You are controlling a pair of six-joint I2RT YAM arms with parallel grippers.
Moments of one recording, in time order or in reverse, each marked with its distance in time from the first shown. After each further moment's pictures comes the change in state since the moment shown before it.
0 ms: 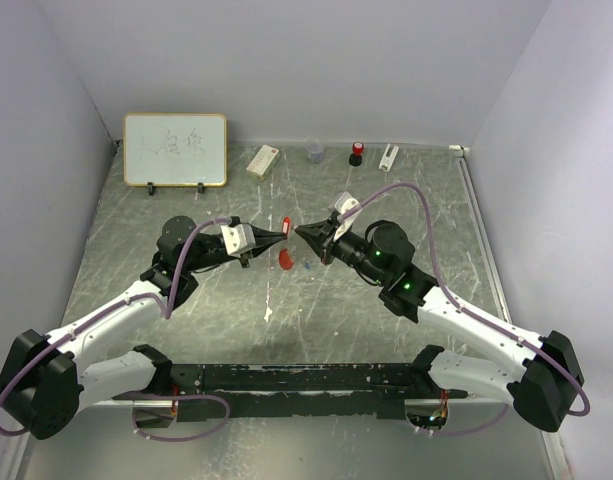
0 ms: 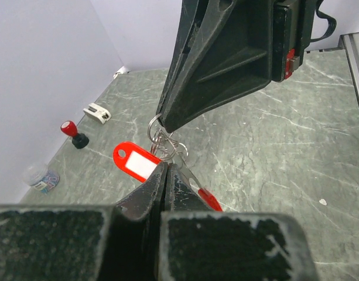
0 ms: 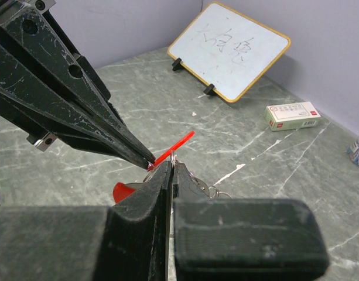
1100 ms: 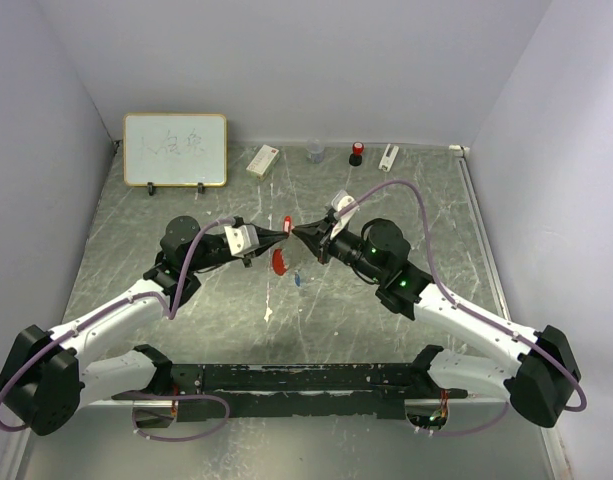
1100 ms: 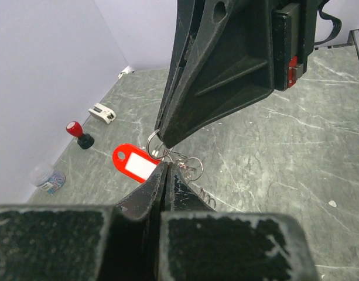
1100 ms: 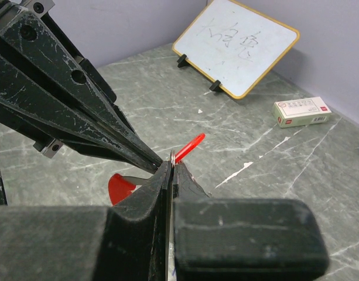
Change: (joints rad) left arm -0.017 0.020 0.003 0.014 -0.032 0.028; right arm 0.000 0.034 0.012 0.005 -0.010 0.028
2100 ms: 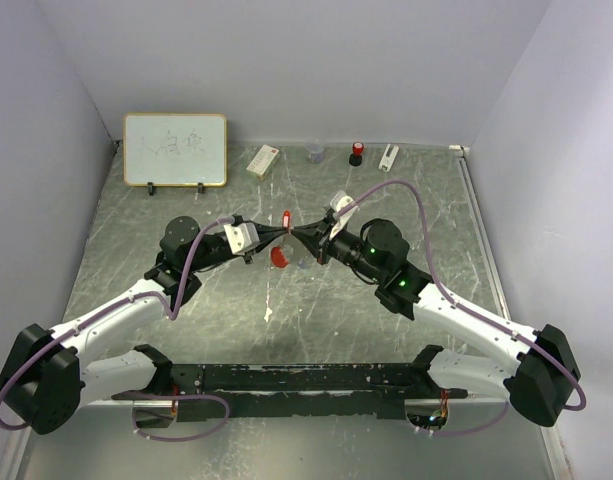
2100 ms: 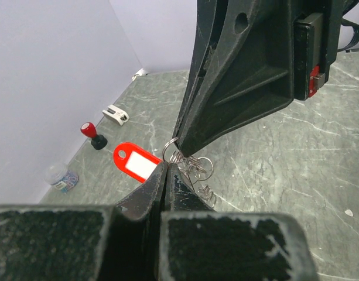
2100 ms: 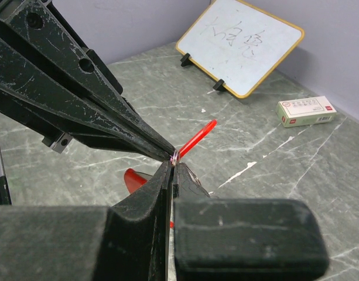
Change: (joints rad) left arm -0.004 0.006 0.000 0.035 -0.053 0.004; right arm 0.006 0.006 0.000 0.003 -0.010 0.008
